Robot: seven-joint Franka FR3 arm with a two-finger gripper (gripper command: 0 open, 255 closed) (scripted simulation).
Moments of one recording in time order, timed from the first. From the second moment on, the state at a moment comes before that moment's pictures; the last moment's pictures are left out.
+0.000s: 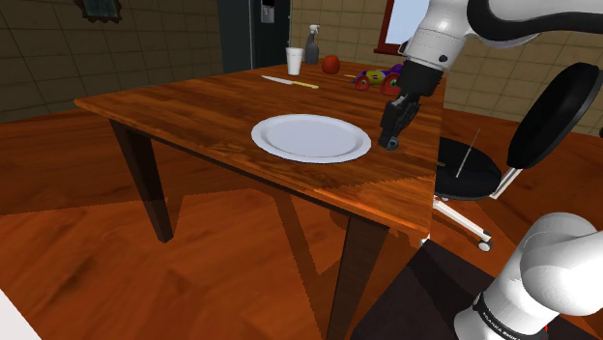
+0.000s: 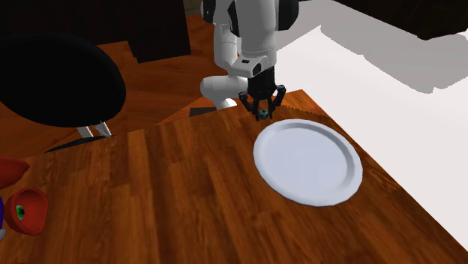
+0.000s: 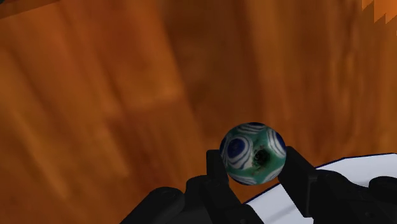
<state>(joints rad) 0.00 -0.69 0.14 -2.21 0.22 1.69 0.06</state>
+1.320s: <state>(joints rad) -0.01 -0.42 0.19 -1.81 0.20 1.56 0.15</state>
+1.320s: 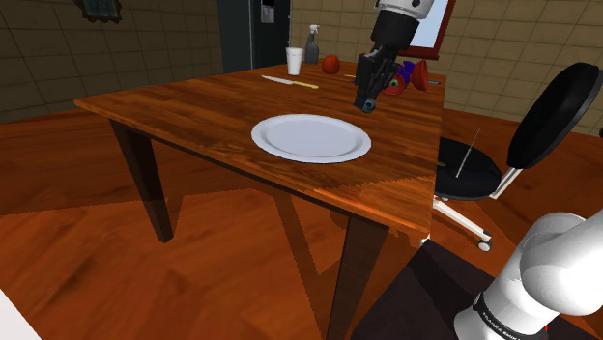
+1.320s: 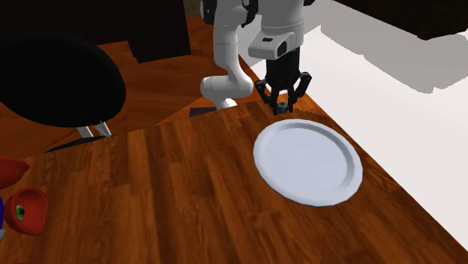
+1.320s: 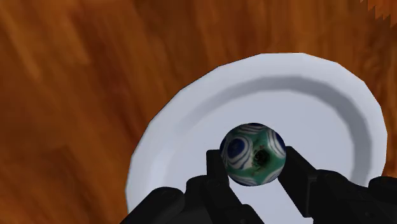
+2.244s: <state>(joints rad) 0.01 -0.07 0.29 -1.51 0.12 1.62 0.26</state>
